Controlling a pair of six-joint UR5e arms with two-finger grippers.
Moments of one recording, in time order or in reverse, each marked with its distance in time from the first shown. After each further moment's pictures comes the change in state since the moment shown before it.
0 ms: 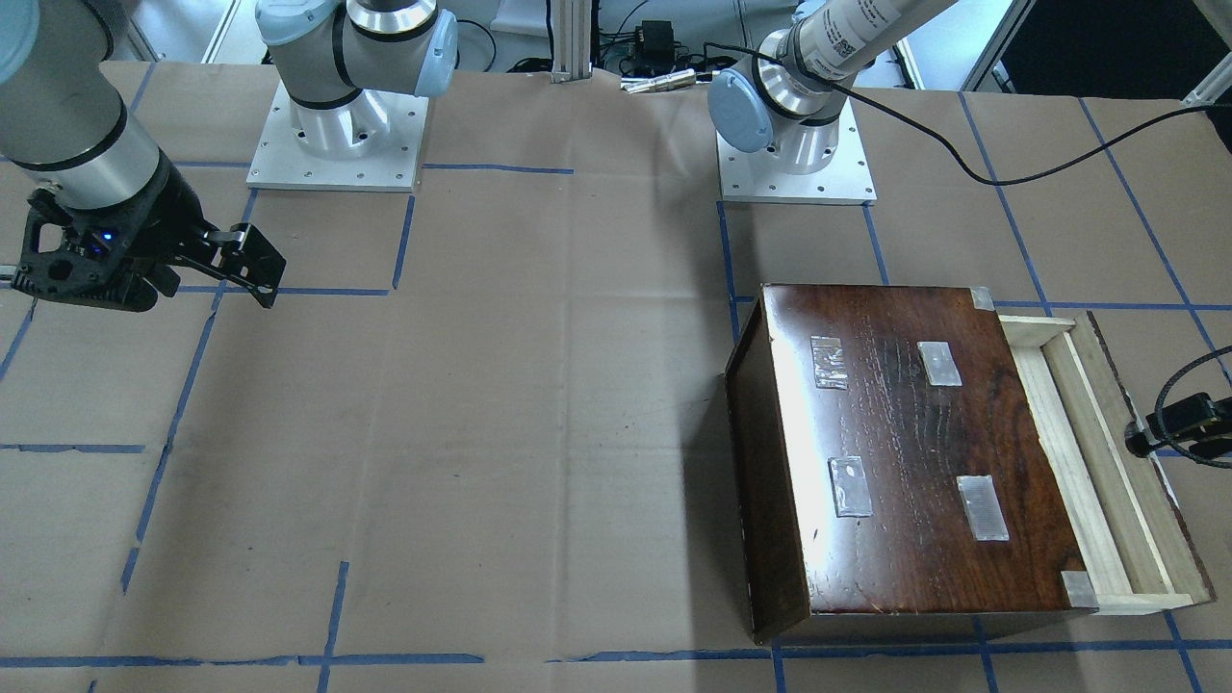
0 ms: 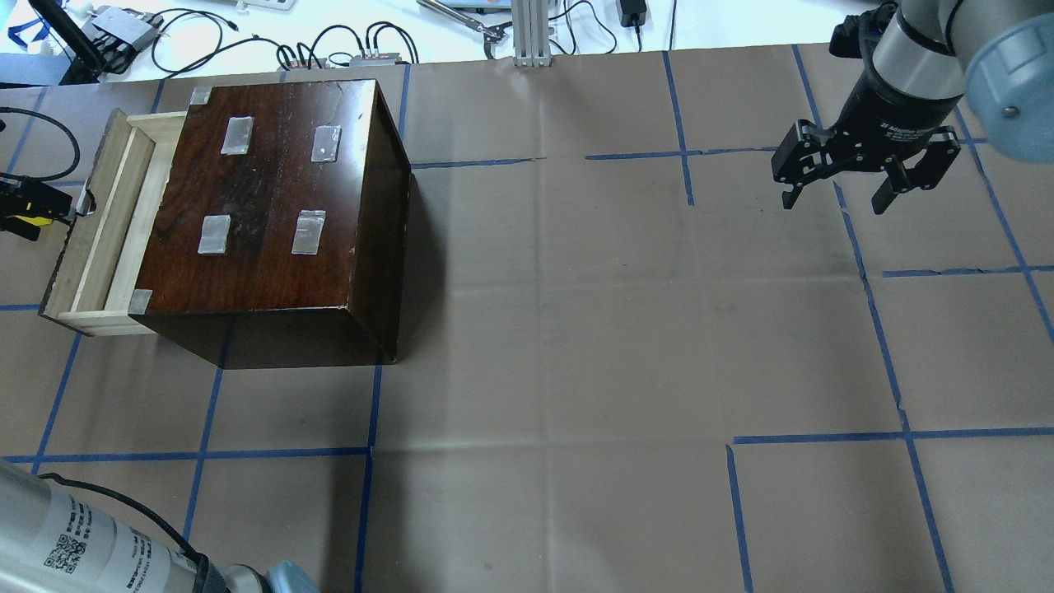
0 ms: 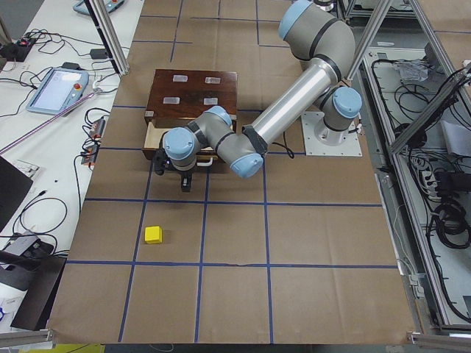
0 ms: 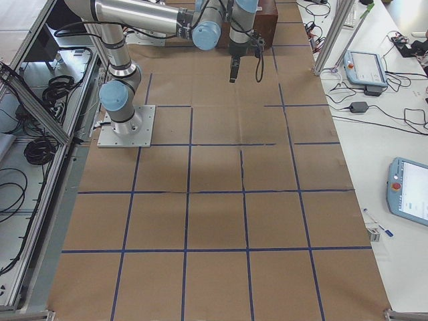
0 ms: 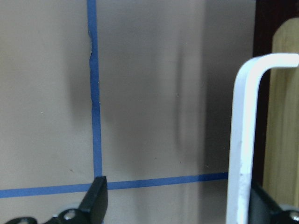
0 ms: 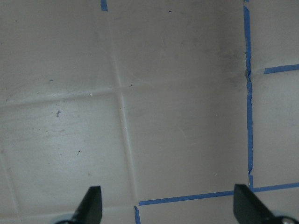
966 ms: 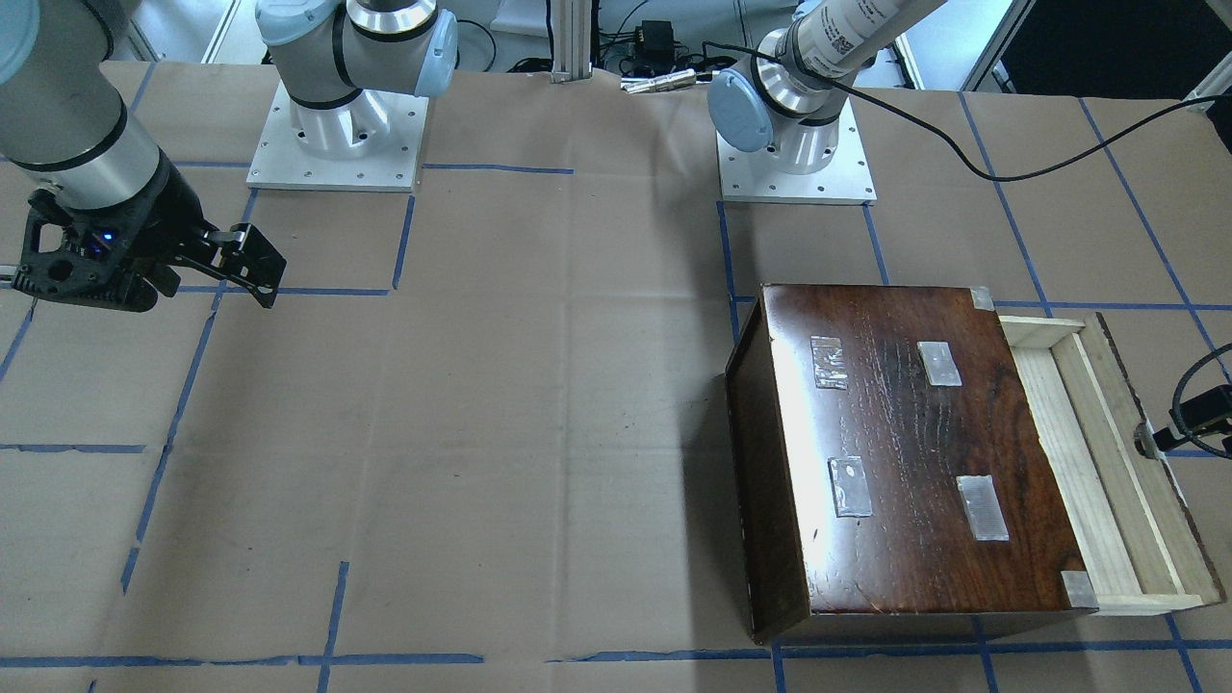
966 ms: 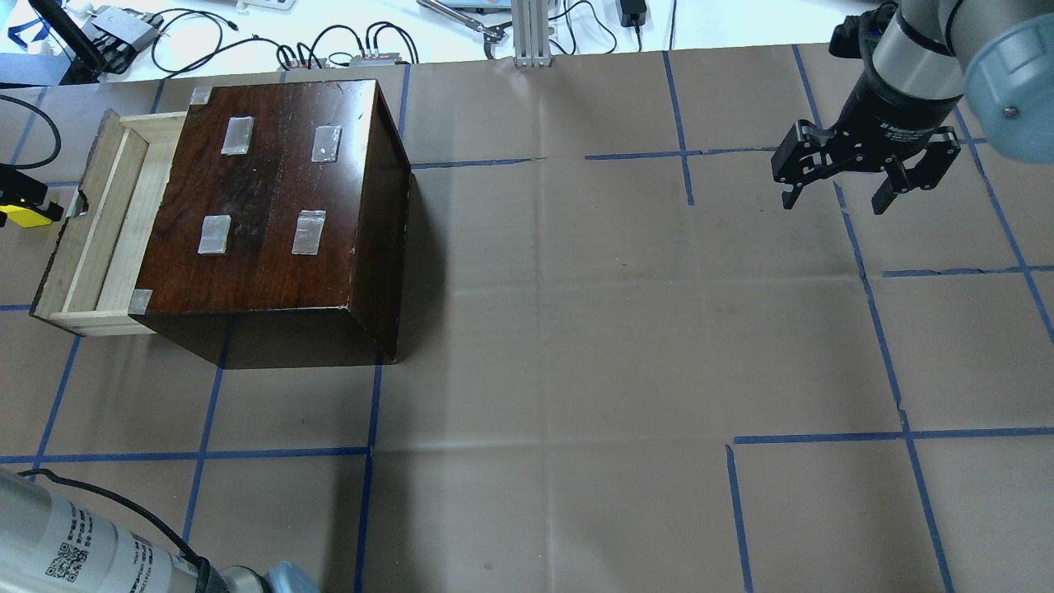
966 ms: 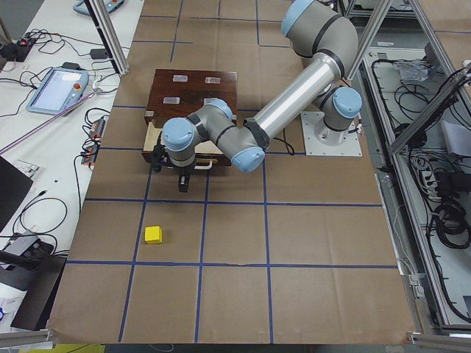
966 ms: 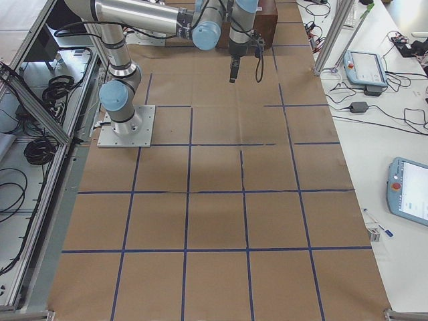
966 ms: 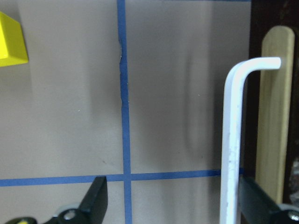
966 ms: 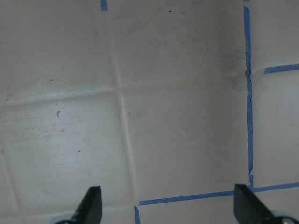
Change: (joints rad) left arm -0.004 0.039 0.034 0.014 0.056 -0.002; right arm 0.000 0.000 0.000 0.000 0.000 0.000
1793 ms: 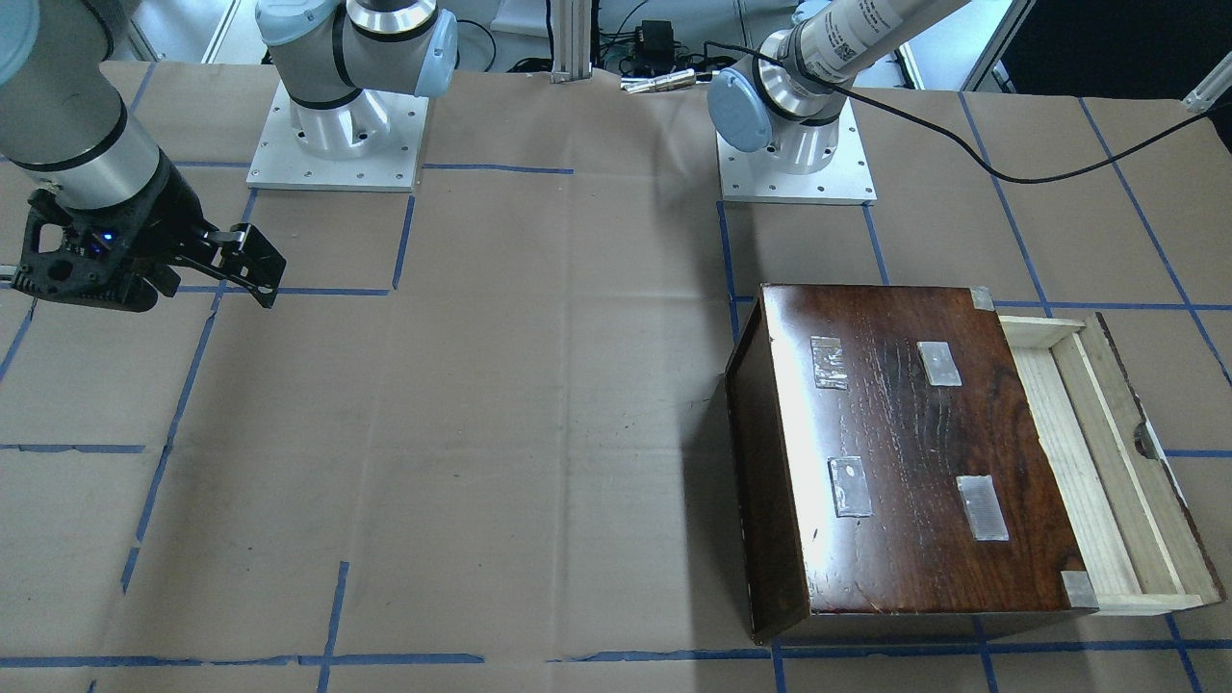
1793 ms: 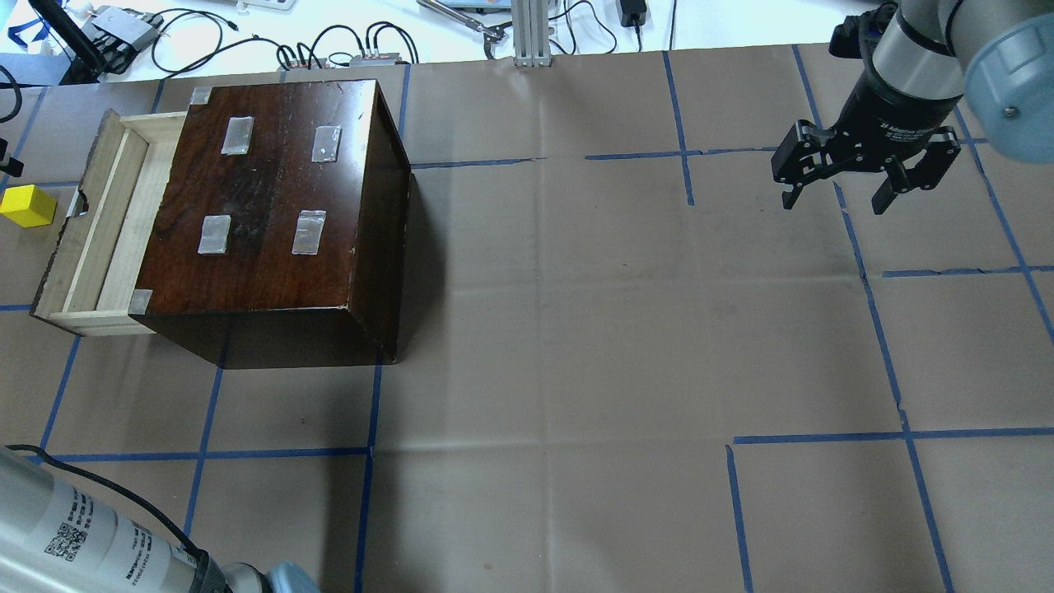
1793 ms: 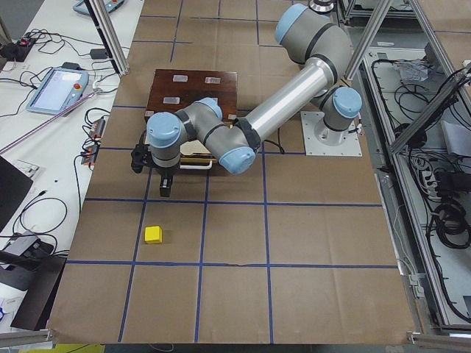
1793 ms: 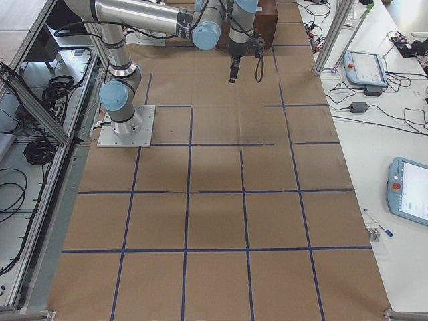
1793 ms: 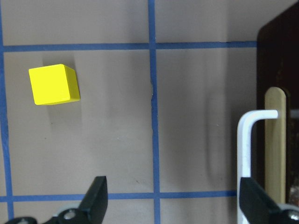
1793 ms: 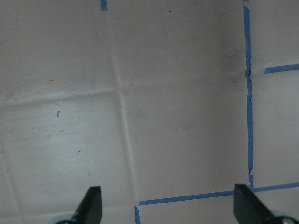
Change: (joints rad) left arm 0.000 -0.111 0.215 -0.003 -0.003 0.003; right arm 0.000 0.000 0.000 0.000 0.000 0.000
